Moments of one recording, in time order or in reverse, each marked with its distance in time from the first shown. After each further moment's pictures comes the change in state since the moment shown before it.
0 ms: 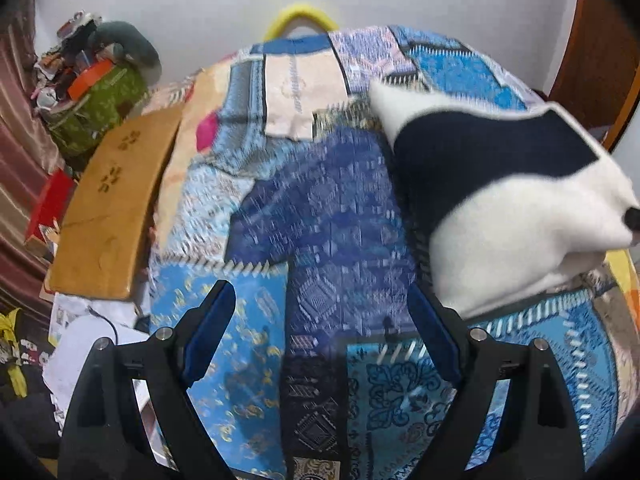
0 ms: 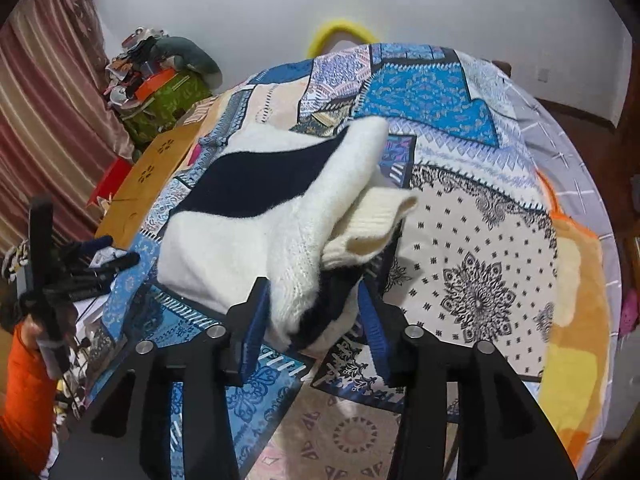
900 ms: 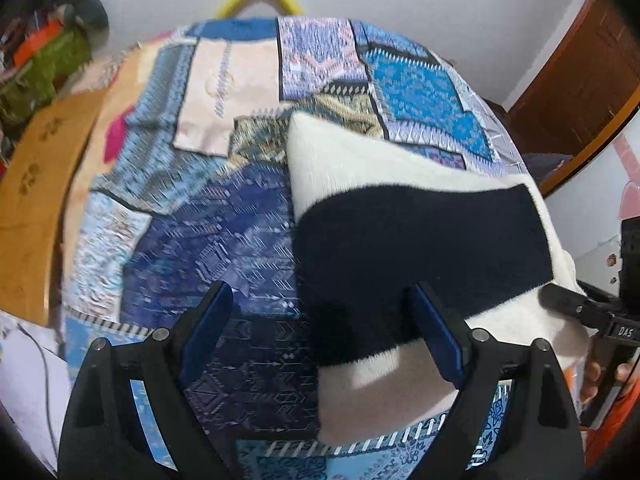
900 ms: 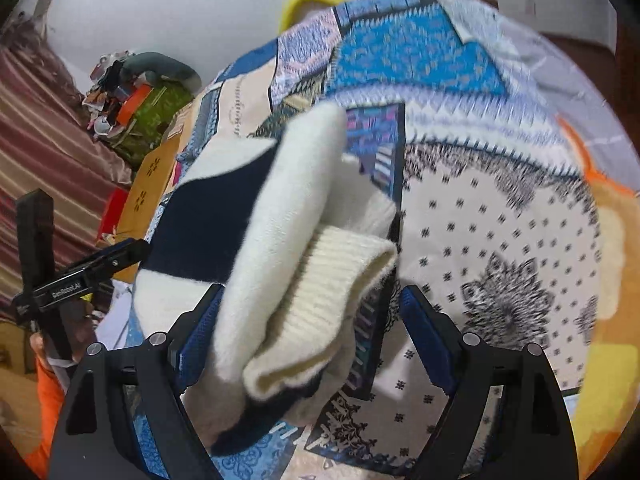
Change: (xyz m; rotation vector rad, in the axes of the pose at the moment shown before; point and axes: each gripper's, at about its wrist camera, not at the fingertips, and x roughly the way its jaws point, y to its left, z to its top) left arm 0.061 -0.037 0.082 -0.098 0.127 -0.287; right arm 0.063 -0.046 0.027 0.216 0.126 0.114
